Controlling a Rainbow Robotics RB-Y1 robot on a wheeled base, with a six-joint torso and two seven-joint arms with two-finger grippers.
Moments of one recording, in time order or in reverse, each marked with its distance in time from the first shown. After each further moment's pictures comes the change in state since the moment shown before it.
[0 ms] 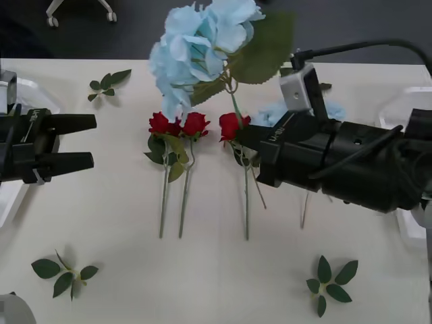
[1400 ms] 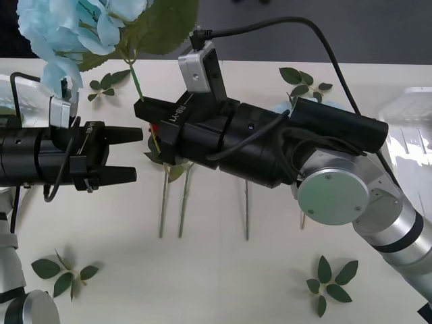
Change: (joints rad) right arm -0.357 -0.208 0.533 0.328 -0.101 -0.737 0.001; left arm -0.026 -0.073 -0.145 0.165 -0.034 0.000 -0.169
